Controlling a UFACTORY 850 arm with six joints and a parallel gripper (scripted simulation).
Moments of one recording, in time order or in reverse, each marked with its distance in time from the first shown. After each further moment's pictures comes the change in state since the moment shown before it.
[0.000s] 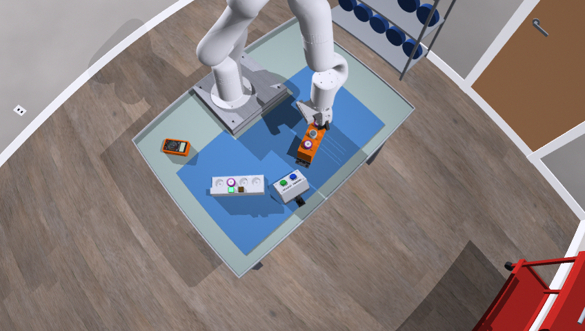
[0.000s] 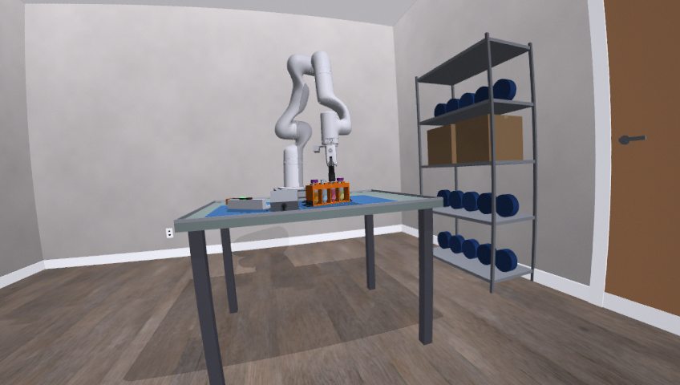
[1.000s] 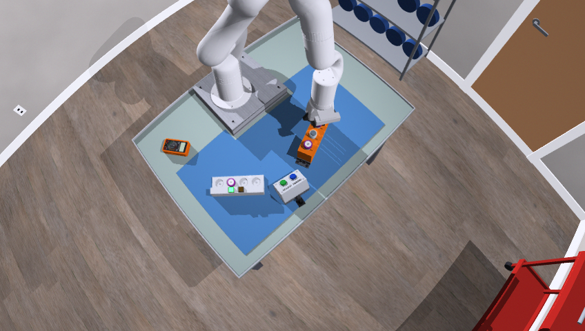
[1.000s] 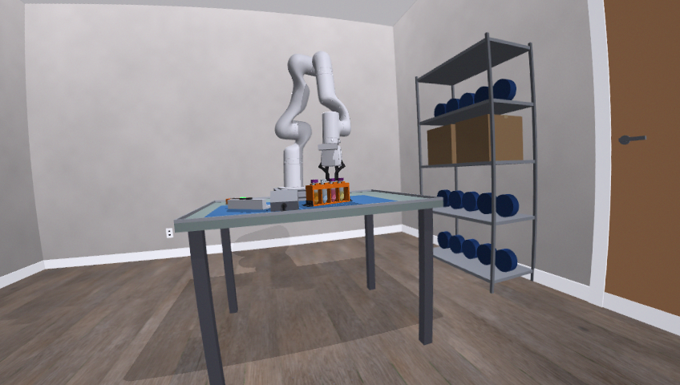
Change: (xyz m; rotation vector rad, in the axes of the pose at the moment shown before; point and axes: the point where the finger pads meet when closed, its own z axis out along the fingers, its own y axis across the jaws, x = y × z) arm 0.000 0.000 0.000 0.009 0.043 -1.353
